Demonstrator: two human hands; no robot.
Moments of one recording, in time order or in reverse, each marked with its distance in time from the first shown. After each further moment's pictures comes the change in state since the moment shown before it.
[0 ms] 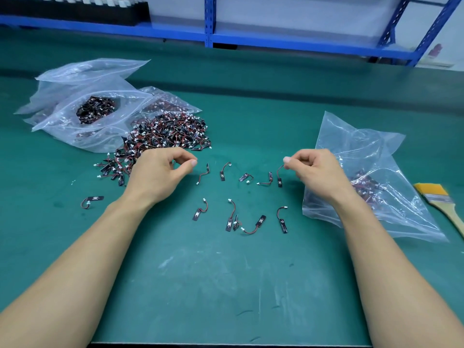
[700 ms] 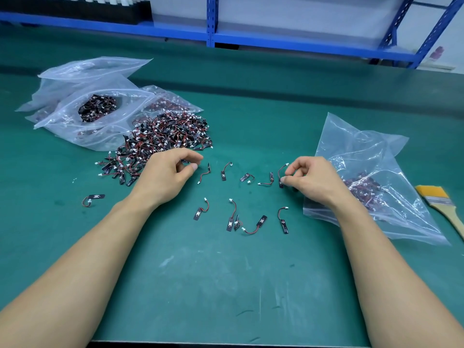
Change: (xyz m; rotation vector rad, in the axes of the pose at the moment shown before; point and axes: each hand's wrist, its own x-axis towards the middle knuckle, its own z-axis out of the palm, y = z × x) left_hand 0.000 -0.002 0.008 -0.029 -0.097 -0.027; right_hand 0.008 0.016 0.006 -0.198 -0.048 0.093
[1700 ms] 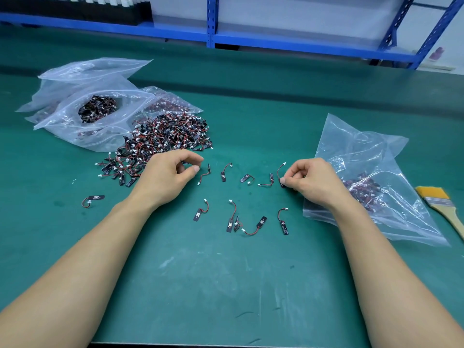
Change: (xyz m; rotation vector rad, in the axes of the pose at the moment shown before) left_hand 0.000 0.000 -0.001 0.001 -0.013 -0.019; right_hand 0.001 0.001 0.001 -0.015 -0.009 0.016
